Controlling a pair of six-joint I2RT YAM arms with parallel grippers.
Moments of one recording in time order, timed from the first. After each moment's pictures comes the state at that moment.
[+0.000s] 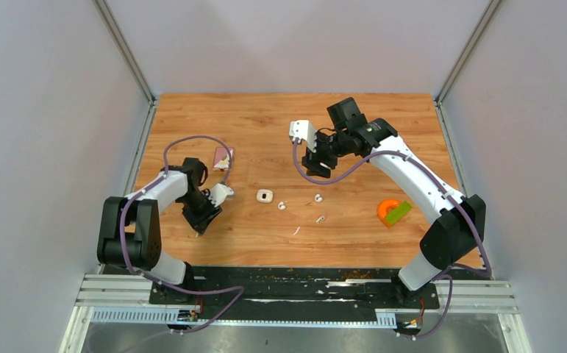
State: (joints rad) left arm -0.08 1.52 0.82 -0.92 0.17 0.80; right arm 0.55 1.60 1.55 -0.86 -0.52 -0.81
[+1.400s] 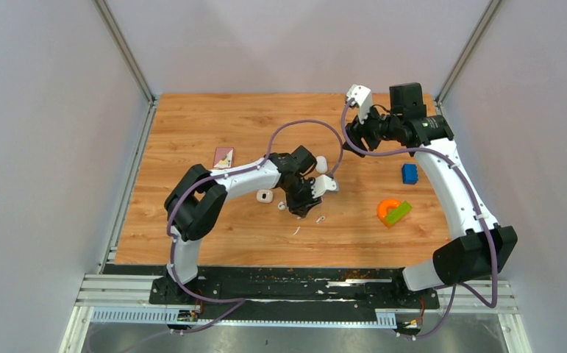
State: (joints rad) left arm -0.82 1.96 1.40 -0.66 0.44 0.55; right arm 0.22 1.45 1.56 -0.83 -0.56 -0.60
